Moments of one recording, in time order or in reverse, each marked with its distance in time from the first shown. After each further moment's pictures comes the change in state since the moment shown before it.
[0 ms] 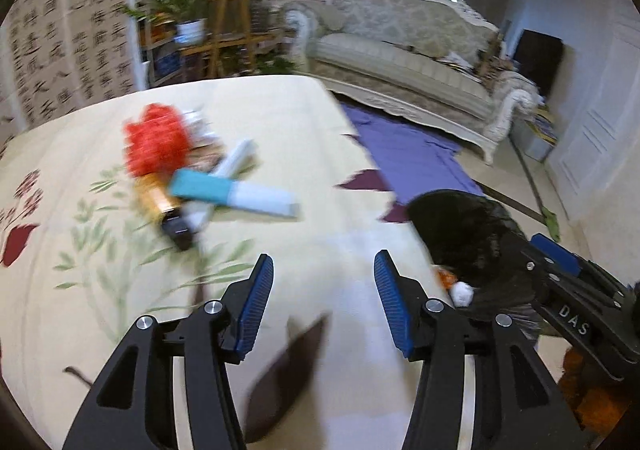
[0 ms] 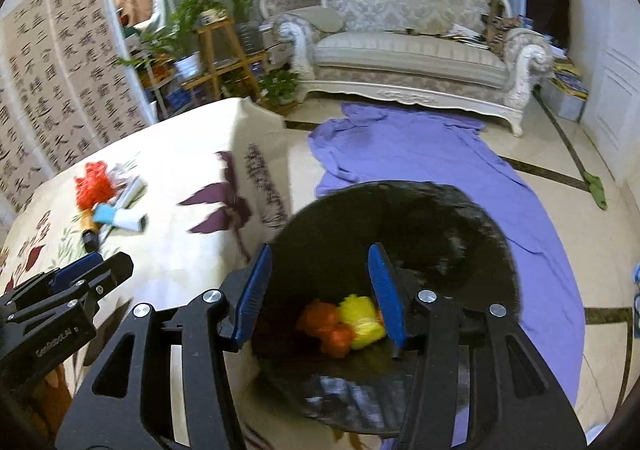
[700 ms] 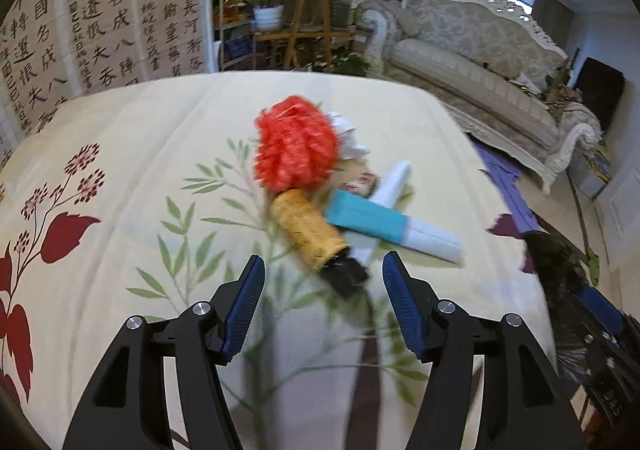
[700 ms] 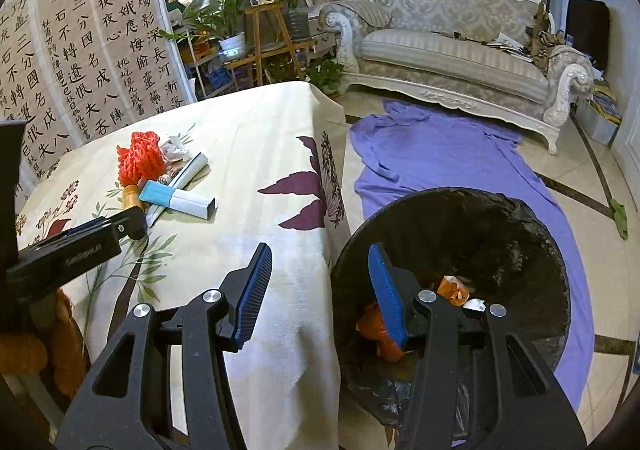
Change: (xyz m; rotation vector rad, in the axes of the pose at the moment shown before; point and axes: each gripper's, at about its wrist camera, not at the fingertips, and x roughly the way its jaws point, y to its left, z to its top) left arm 0.018 0.087 0.022 -0.152 0.024 0.185; right arm 0.010 0.058 0.003 -0.097 0.033 0.080
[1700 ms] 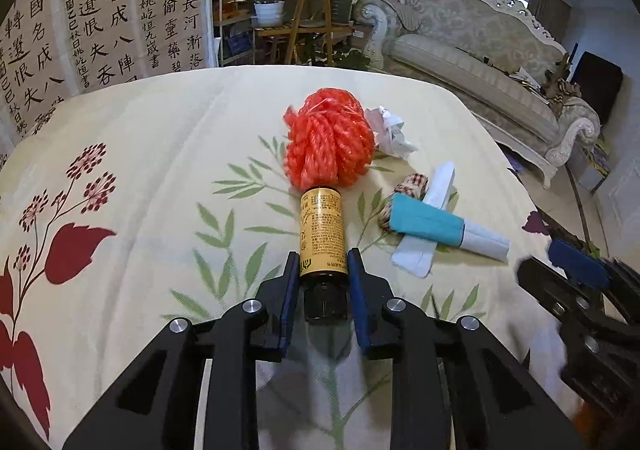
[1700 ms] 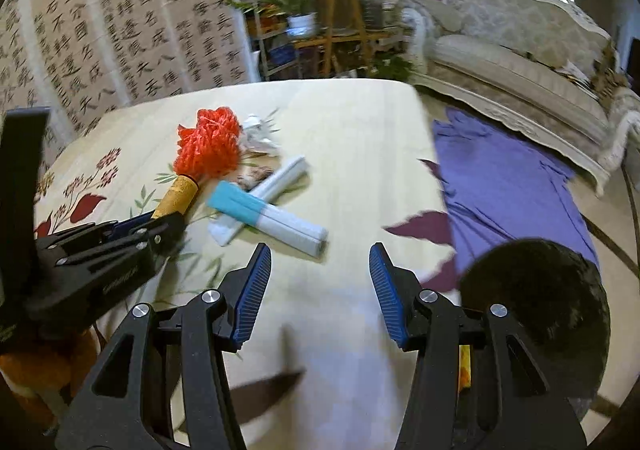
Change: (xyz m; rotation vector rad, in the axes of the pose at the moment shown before) left arm 0.004 0.034 -0.002 0.030 0.005 -0.024; right arm 0.043 0.081 0.029 -0.193 0.057 0.156
